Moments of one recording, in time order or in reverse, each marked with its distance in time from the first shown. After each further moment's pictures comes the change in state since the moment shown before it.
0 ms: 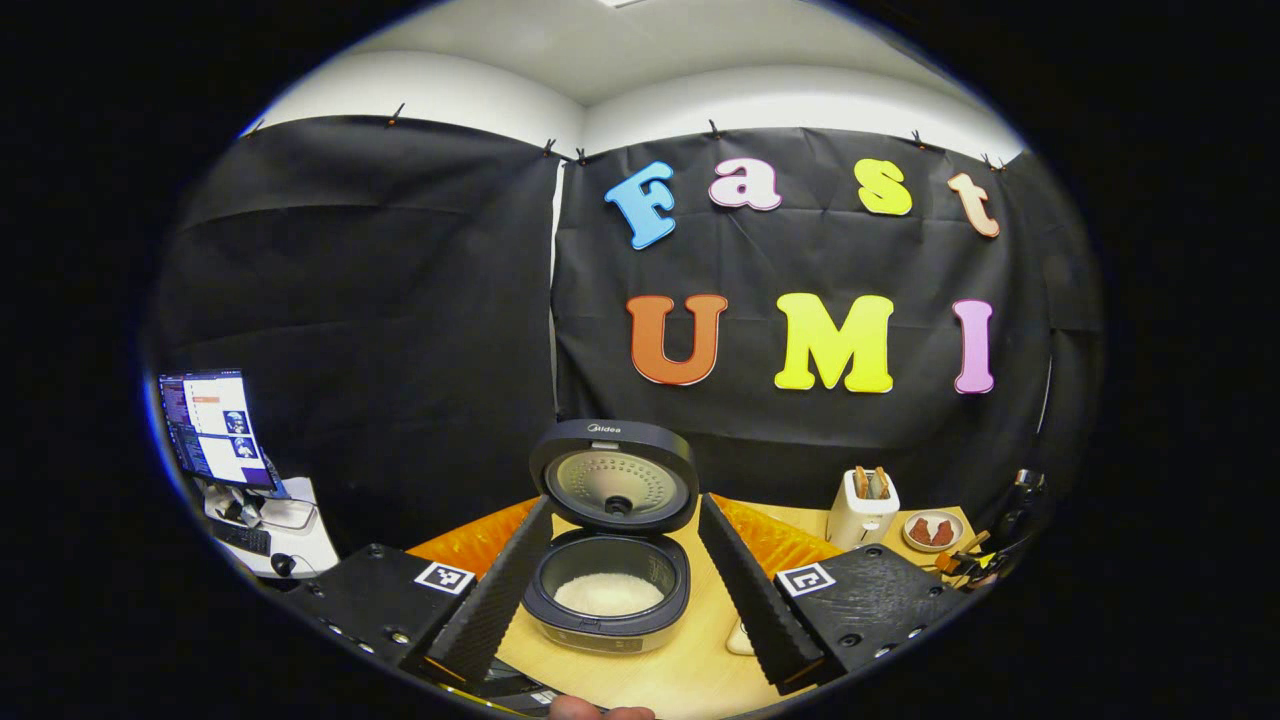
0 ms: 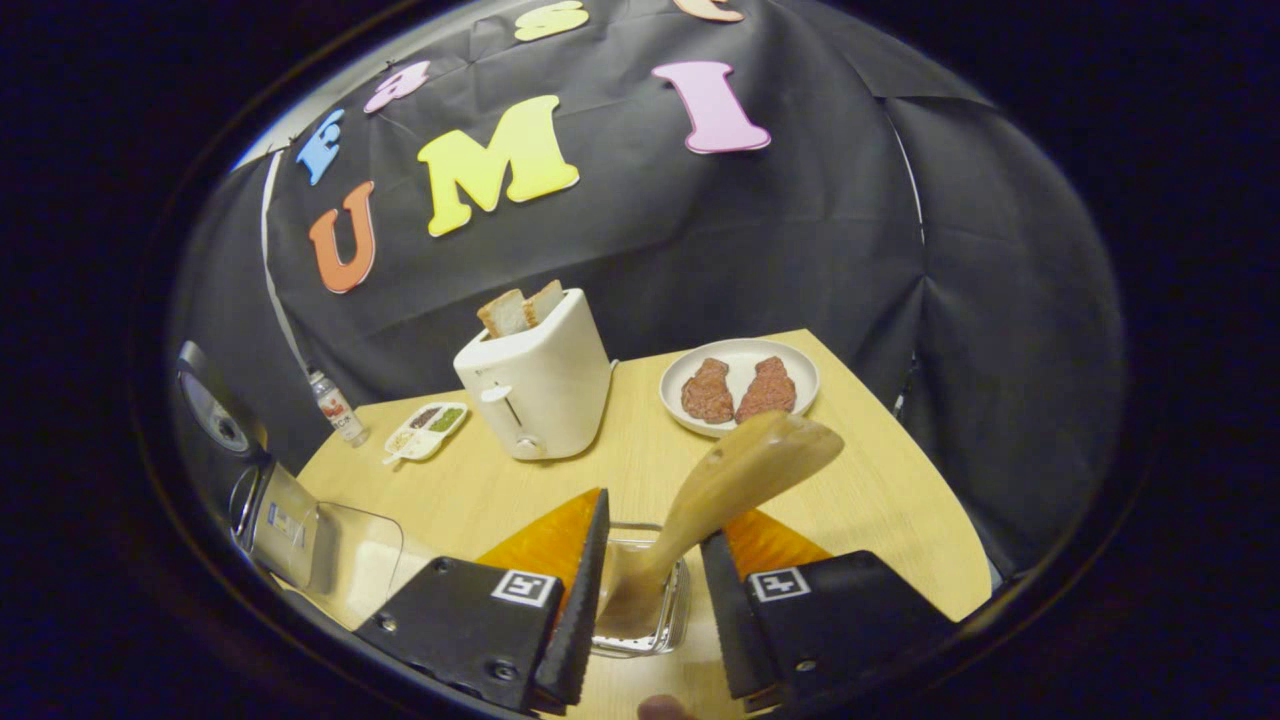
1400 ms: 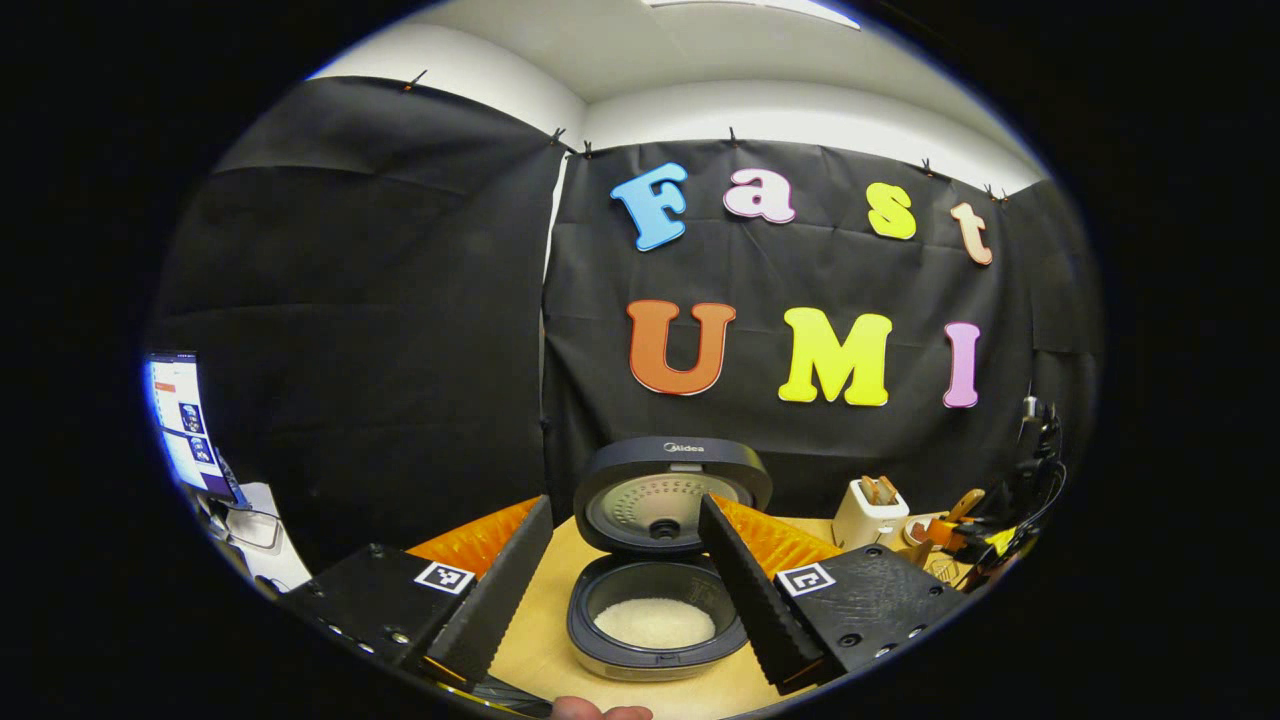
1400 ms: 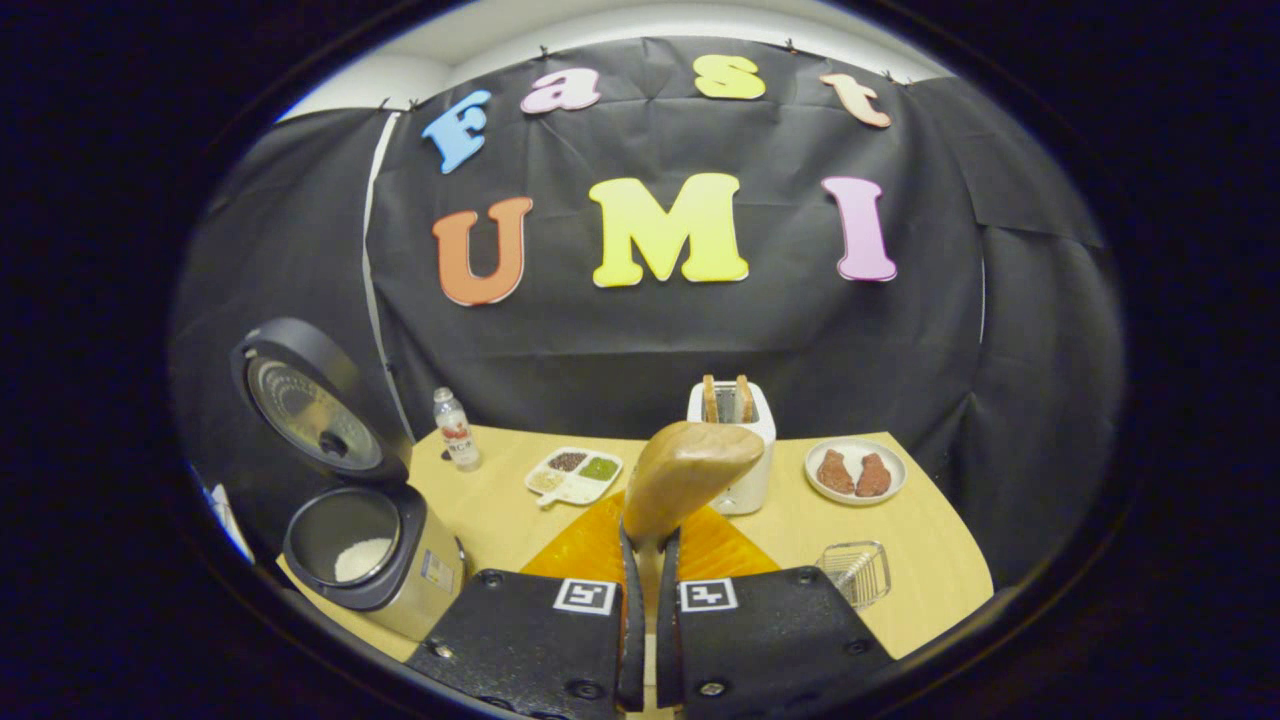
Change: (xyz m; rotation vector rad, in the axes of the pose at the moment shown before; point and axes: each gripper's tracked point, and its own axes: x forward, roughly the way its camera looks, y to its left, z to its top) left arm 0.069 0.117 -0.001 -0.047 -0.028 -0.122; right arm -0.094 0.262 0.012 -0.260 -0.160 0.039
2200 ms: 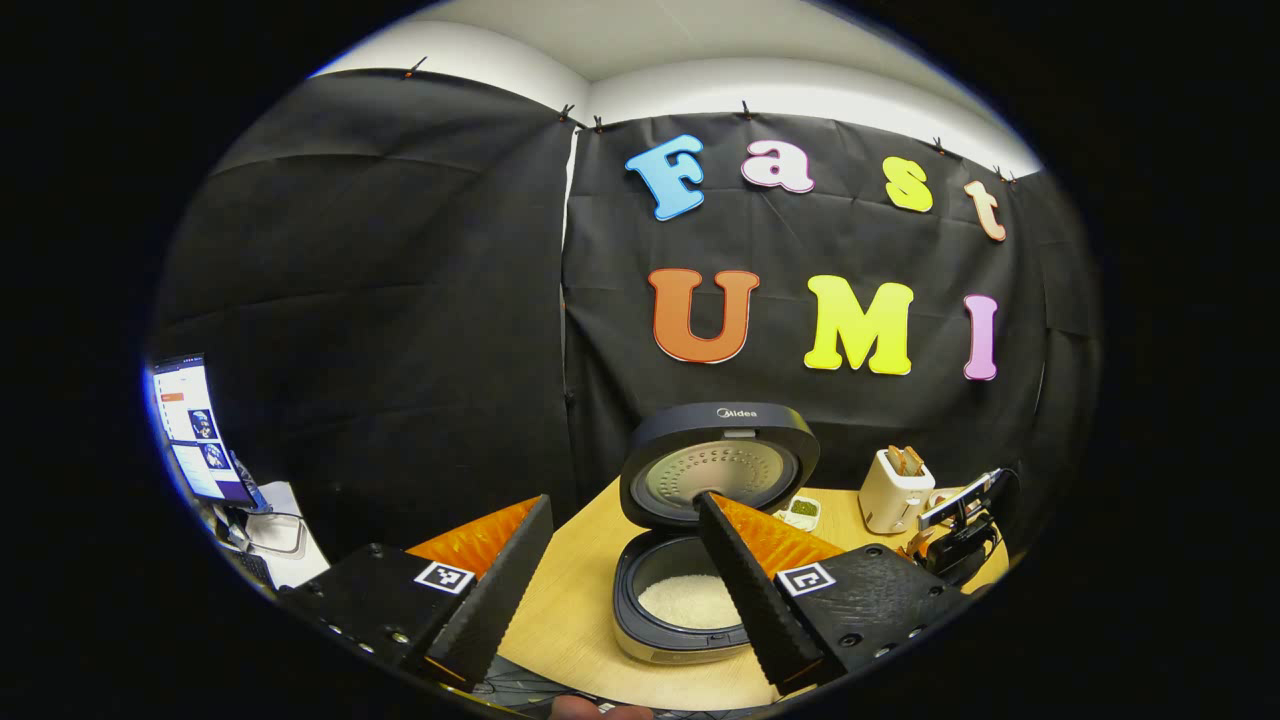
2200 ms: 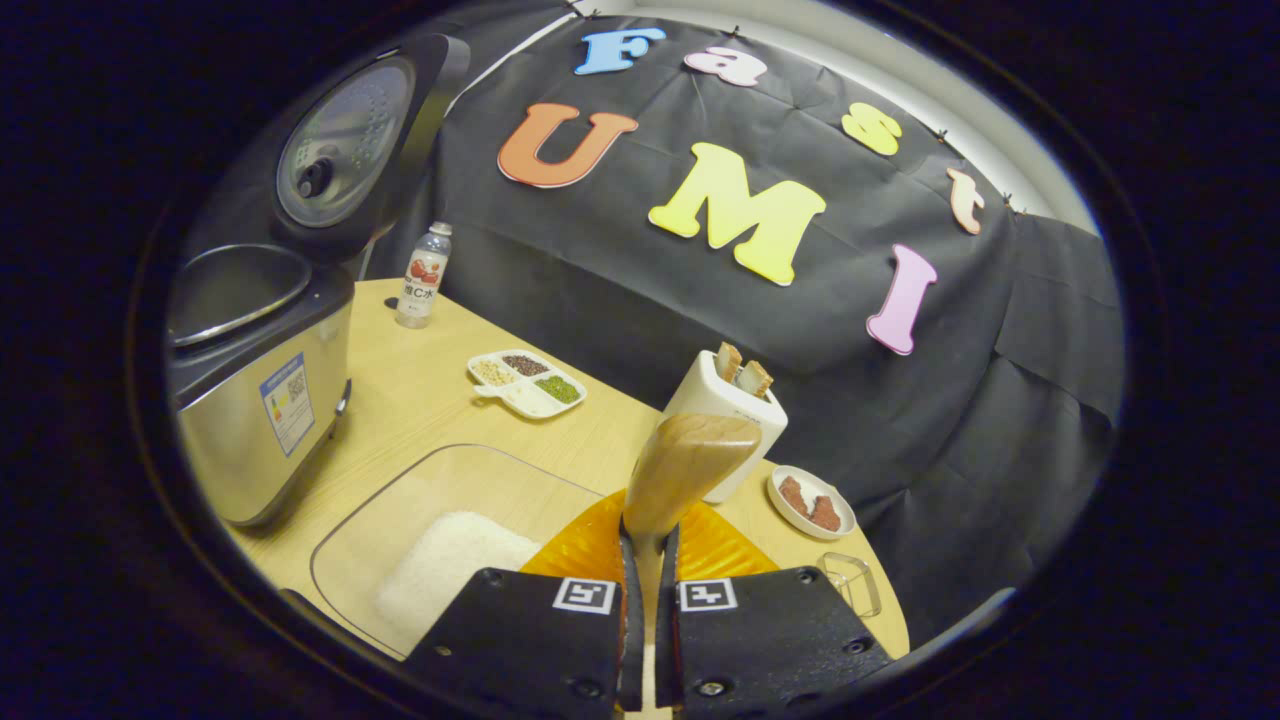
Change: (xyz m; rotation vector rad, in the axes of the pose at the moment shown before) left arm -0.003 0.030 -0.019 0.041 0.100 0.024; right arm 0.072 0.015 -0.096 -0.424 -0.010 -0.158
